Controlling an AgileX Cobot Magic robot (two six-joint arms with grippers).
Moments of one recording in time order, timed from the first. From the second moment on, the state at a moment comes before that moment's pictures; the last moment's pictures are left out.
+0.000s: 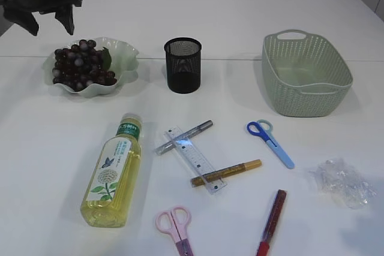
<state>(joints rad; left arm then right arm) -0.16 2.19 -2.12 0.11 1.13 -0.27 0.18 0.69 -0.70 -0.15 1.14 0.24</state>
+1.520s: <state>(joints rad) -0.25 1.82 -2.03 0.00 1.25 -0.16 0.18 1.39 -0.83 -0.06 0.78 0.15</state>
